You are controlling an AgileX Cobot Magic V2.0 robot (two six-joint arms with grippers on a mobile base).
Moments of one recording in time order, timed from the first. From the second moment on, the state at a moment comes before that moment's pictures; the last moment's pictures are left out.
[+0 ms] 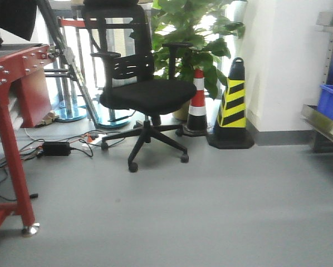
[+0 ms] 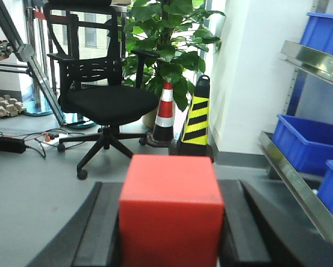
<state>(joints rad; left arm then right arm) 0.03 -0.01 0.03 -0.05 0.02 0.01 0.02 0.19 -0.25 -0.04 0.13 0.01</state>
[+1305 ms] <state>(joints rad) 0.03 -0.01 0.03 -0.05 0.02 0.01 0.02 0.19 -0.25 -0.04 0.13 0.01</state>
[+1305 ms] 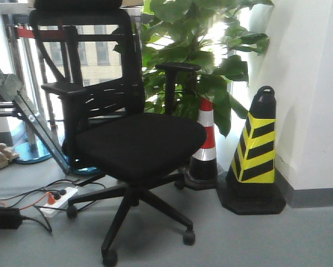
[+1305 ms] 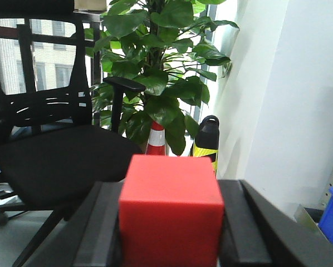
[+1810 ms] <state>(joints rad) 0.03 -0.01 0.03 -0.05 0.02 0.01 0.02 0.19 -0.25 -0.04 0.13 0.01</state>
